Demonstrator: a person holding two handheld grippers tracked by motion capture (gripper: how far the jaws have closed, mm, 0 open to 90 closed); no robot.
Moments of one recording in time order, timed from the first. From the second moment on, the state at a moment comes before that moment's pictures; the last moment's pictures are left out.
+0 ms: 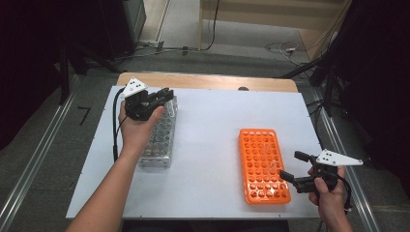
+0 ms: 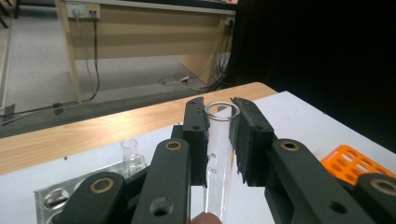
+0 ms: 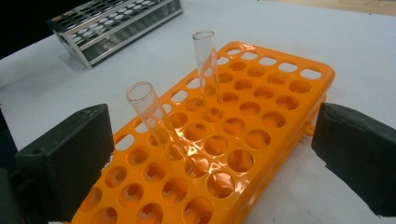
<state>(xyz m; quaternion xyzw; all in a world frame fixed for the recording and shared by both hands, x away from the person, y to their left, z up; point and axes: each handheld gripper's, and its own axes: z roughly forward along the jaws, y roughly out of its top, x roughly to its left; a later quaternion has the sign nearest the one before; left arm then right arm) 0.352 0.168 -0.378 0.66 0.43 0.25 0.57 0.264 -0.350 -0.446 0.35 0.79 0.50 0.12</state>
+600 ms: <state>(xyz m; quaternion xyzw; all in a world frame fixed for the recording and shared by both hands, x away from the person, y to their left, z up) 0.389 0.170 -0.400 0.64 0.47 0.29 0.54 0.265 -0.351 -0.448 0.35 0.79 0.49 0.12</state>
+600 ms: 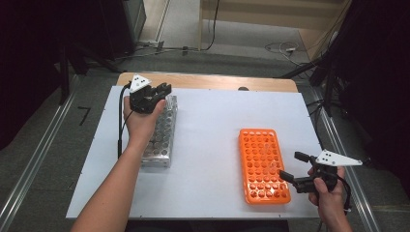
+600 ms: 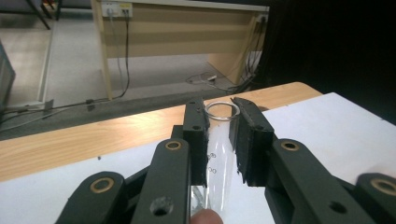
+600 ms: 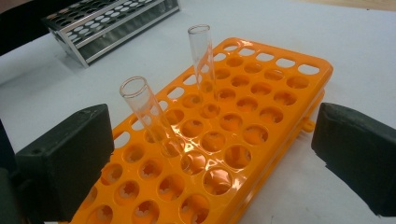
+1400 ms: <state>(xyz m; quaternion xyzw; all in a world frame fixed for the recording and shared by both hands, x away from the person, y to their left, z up) 0.396 0.160 -0.423 0.66 0.48 0.30 0.49 0.264 -0.352 -0.449 0.35 0.79 0.49 0.12</state>
